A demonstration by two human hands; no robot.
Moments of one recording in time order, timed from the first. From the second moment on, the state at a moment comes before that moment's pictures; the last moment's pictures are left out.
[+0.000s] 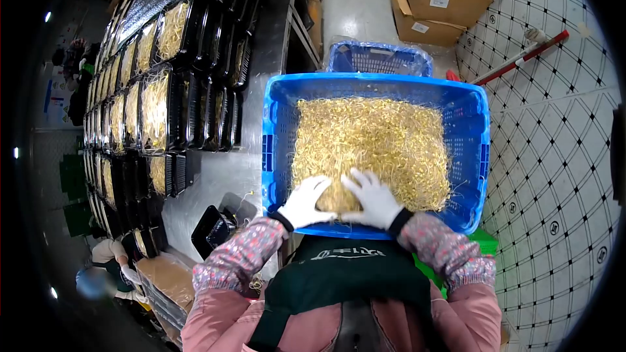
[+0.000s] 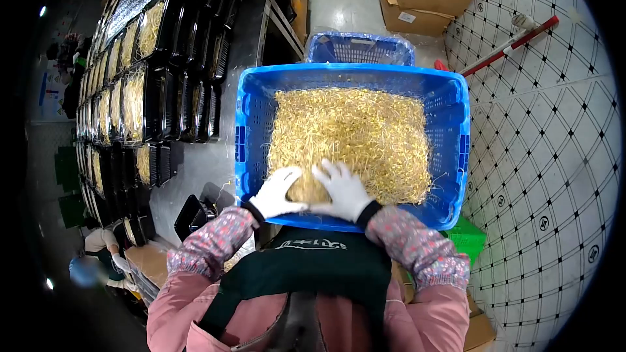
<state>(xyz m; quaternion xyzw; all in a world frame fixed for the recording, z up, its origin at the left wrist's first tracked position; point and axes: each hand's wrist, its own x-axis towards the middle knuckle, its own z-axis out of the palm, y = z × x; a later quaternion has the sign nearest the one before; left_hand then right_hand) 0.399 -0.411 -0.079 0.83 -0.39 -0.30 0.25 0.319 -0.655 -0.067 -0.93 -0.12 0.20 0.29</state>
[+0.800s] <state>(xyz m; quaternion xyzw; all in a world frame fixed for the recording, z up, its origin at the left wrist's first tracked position) 0.405 -0.422 -0.046 0.86 -0.37 -0.25 0.26 0.313 -0.780 -0.104 -0.86 0.21 0.10 0.45</state>
